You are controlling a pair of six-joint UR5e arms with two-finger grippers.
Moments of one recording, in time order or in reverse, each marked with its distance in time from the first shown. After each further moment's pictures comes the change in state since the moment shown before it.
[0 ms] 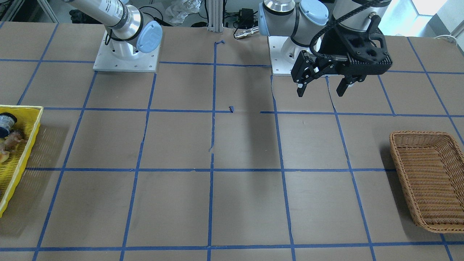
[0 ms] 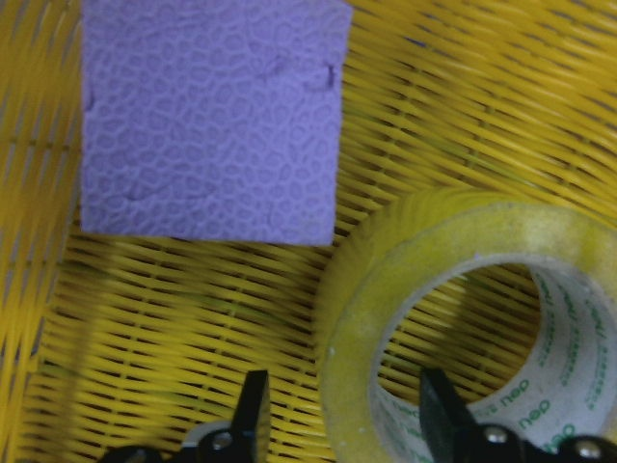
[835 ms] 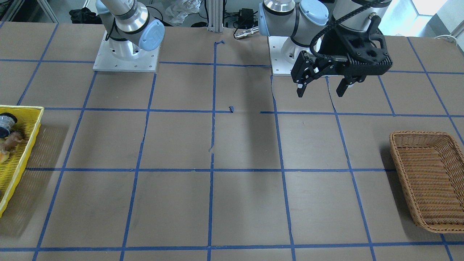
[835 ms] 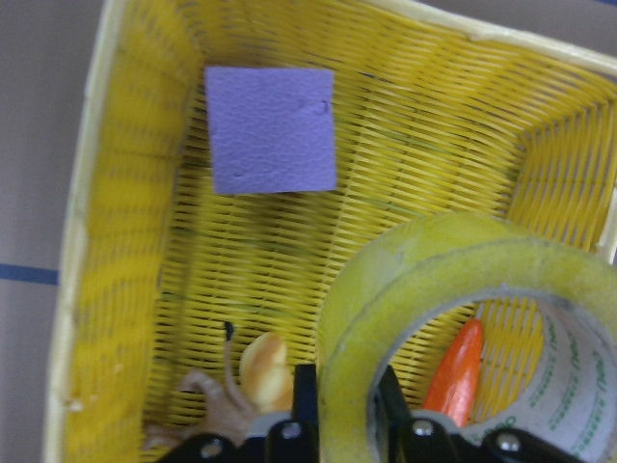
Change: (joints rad) left arm 0.000 0.000 0.000 0.000 -0.001 0.000; right arm 0.116 -0.279 -0.015 0.274 -0.030 0.263
